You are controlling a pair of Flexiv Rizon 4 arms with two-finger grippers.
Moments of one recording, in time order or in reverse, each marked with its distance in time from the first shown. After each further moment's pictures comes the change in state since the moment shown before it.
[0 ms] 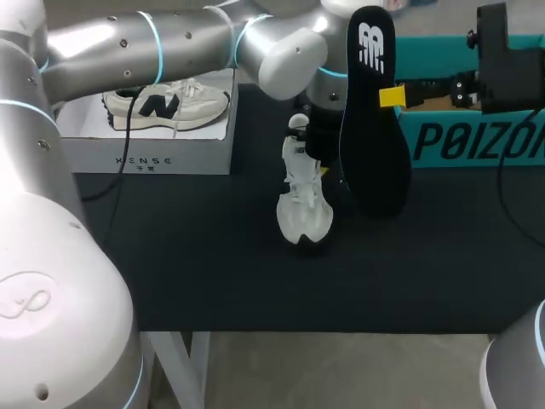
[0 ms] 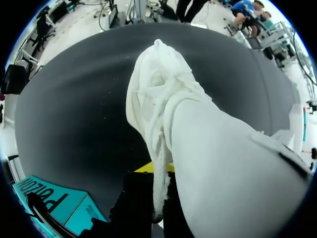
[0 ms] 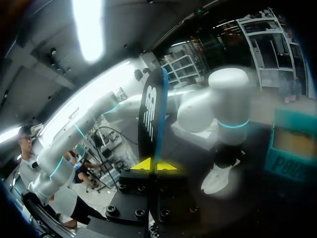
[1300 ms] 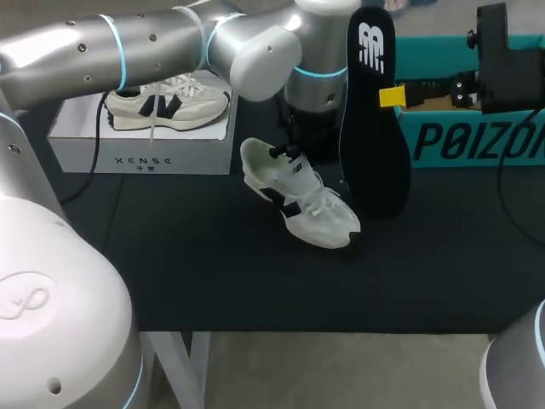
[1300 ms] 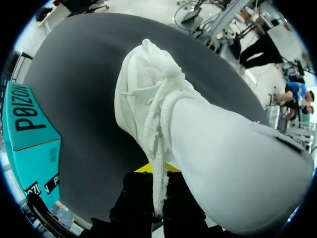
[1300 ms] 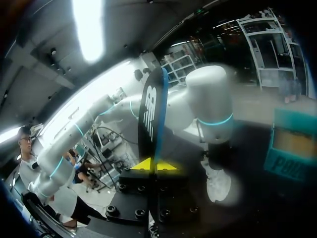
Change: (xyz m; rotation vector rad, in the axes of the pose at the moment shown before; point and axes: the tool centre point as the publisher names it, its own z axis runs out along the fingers) left arm 0.043 -0.040 -0.017 0.019 -0.010 -0.682; right arm 0.000 0.000 0.000 0.000 0.000 0.000
